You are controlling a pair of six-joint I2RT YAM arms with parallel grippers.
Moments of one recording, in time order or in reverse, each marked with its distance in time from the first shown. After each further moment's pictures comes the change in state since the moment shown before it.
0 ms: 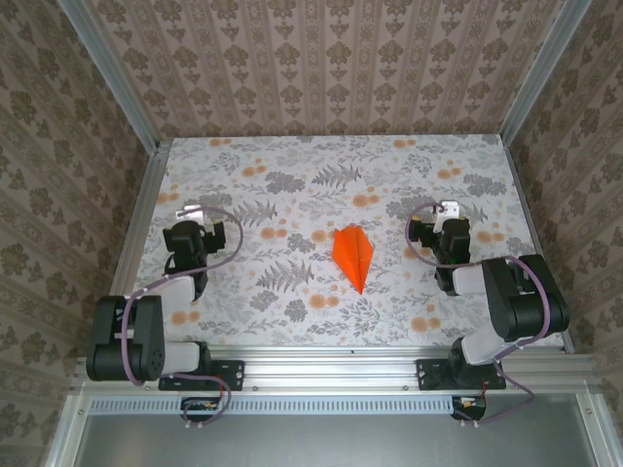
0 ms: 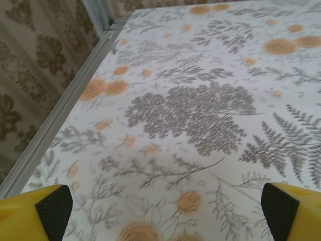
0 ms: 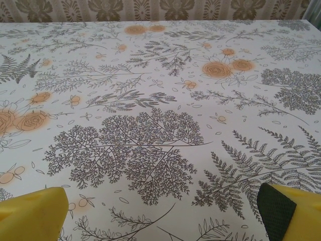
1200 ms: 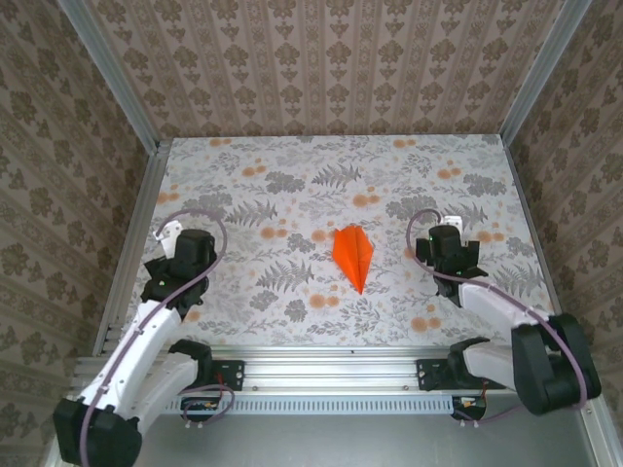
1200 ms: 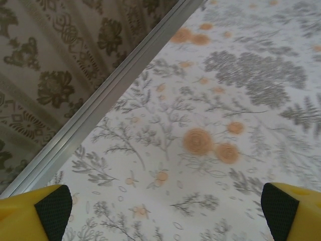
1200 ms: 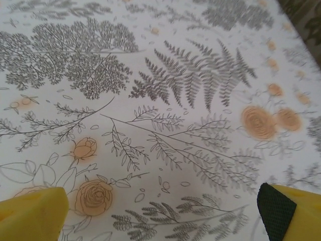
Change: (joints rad) left arm -0.210 -0.539 0.182 -1.071 -0.434 -0.491; right arm 0.135 -0.346 0.043 -0.736 0.346 0.097
